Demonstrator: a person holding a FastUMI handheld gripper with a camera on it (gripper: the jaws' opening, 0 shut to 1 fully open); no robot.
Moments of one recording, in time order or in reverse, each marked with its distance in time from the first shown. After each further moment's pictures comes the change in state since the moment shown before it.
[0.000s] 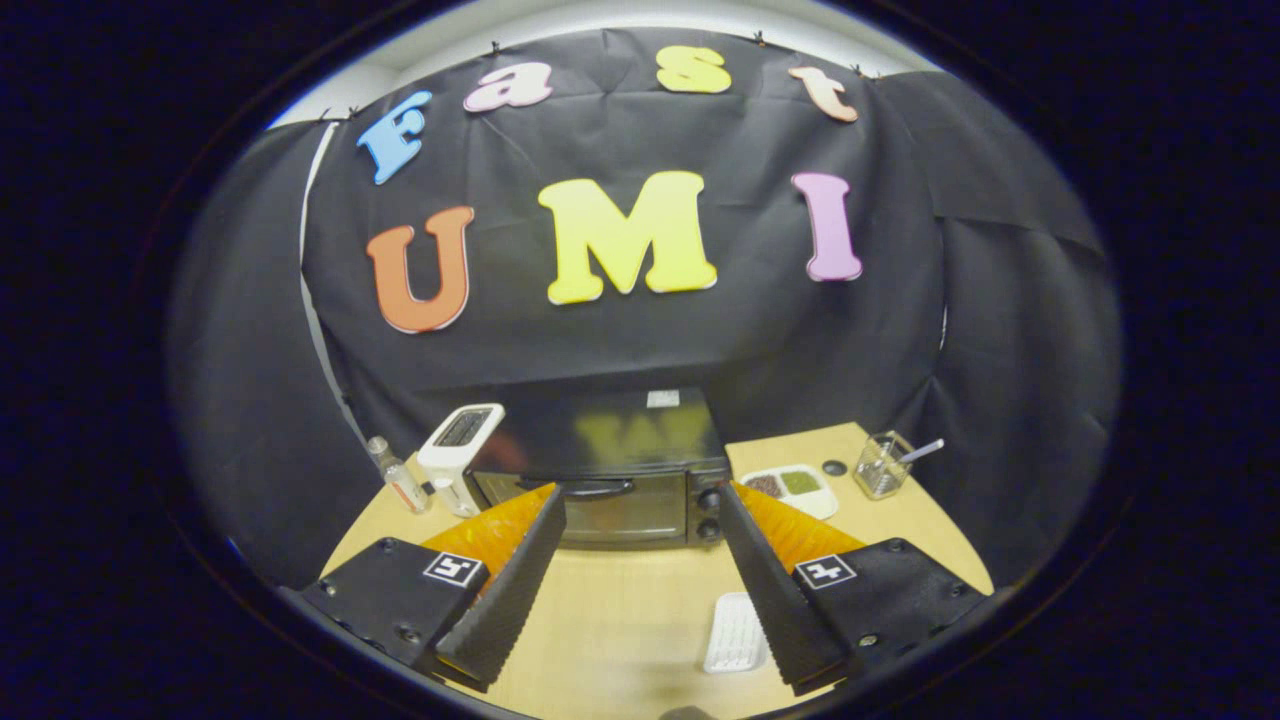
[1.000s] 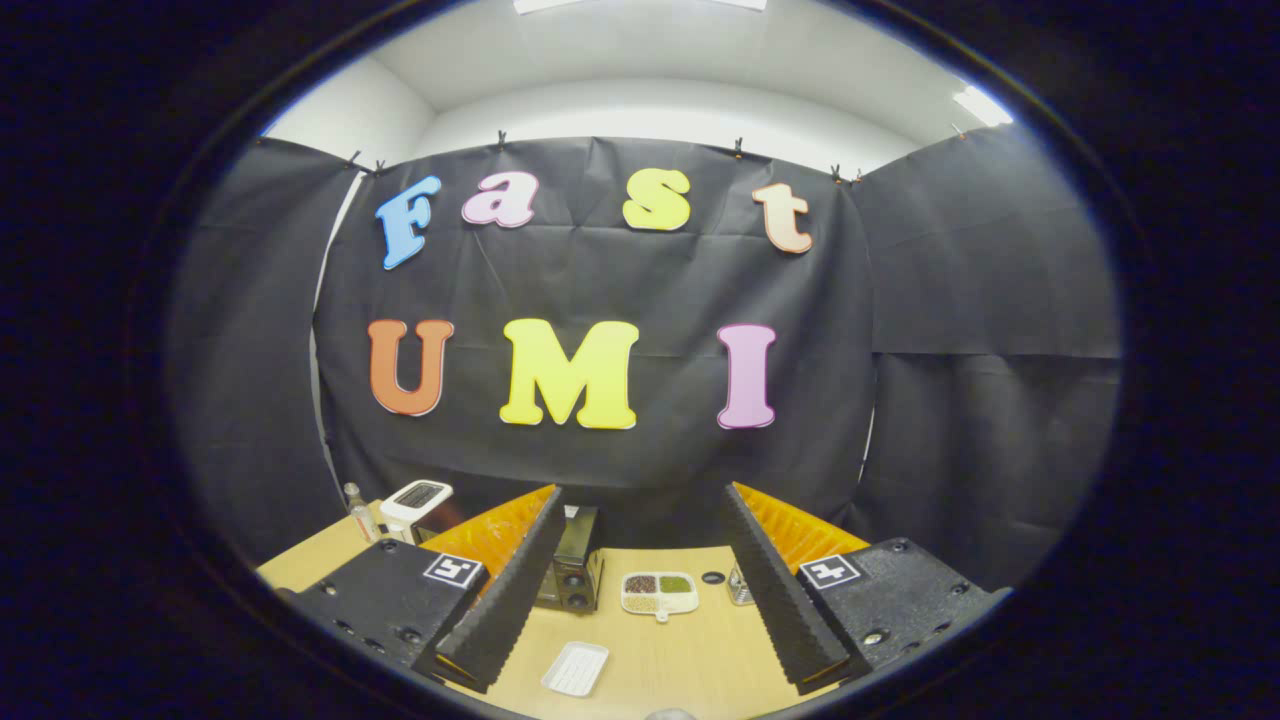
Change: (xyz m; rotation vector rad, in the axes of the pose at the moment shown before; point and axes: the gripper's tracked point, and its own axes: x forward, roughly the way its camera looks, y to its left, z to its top) arm -0.115 -0.133 0.104 -0.118 -0.279 -0.013
